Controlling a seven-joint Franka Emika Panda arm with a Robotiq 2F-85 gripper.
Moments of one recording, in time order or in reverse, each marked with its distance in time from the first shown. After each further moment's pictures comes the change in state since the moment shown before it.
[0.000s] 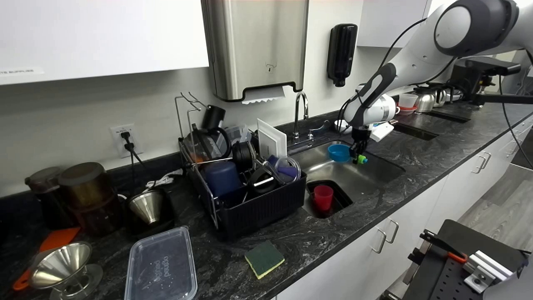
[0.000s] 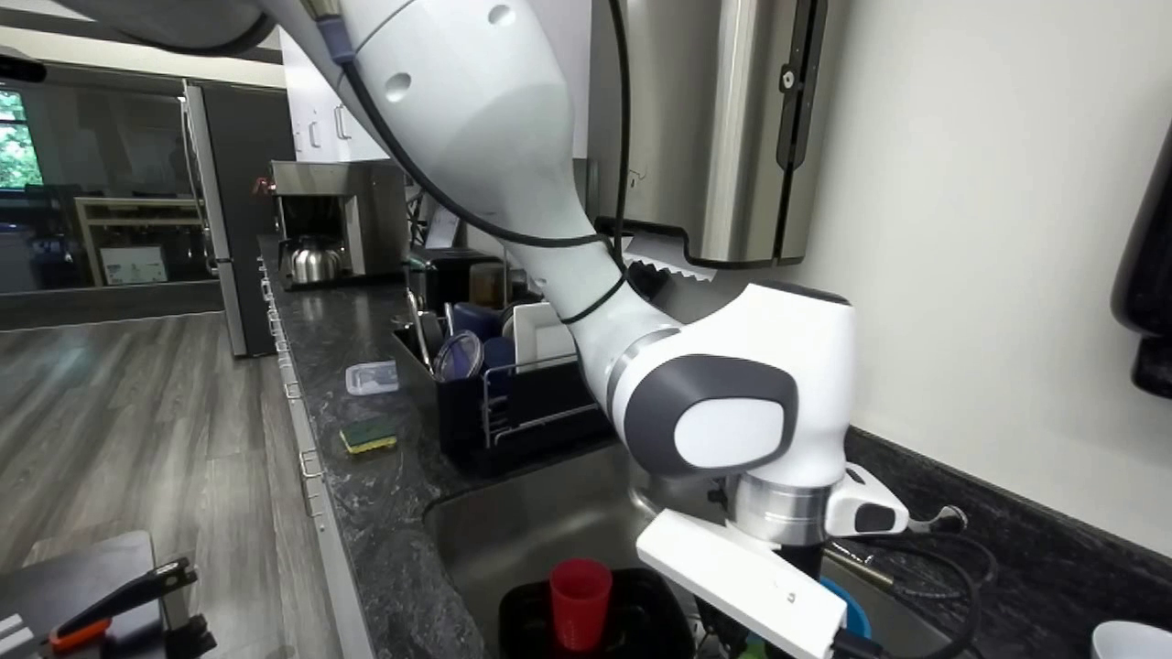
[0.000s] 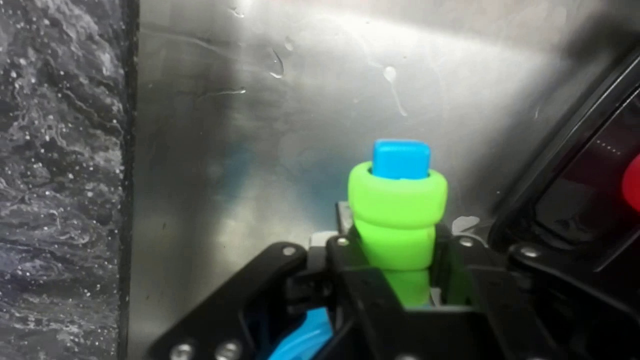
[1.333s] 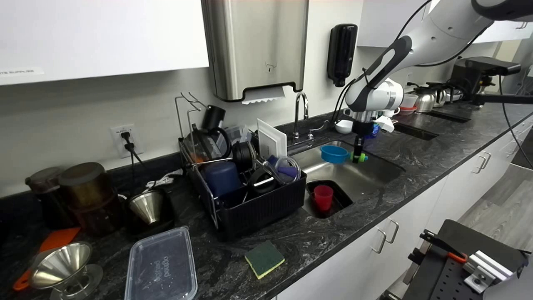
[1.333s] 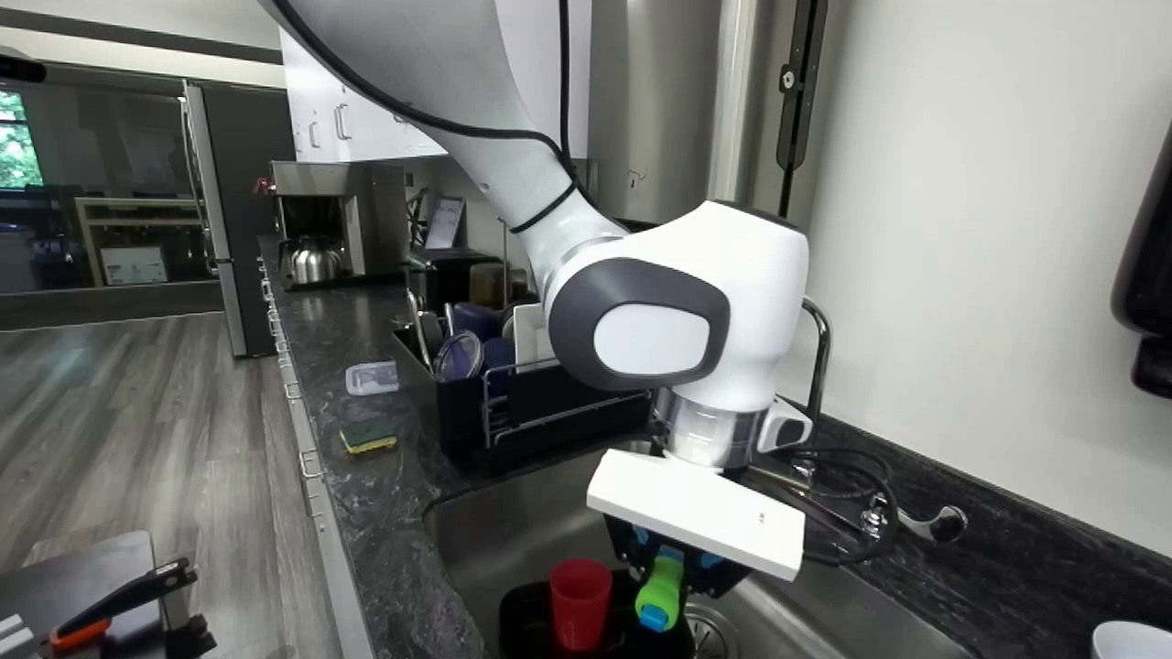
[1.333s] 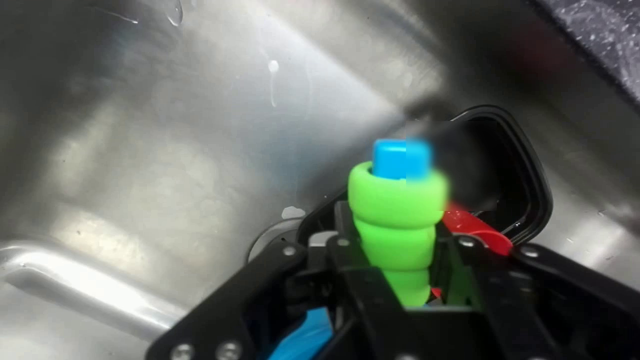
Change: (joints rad) arm -0.040 -0.225 0.102 -0.207 0.103 -0.109 -0.462
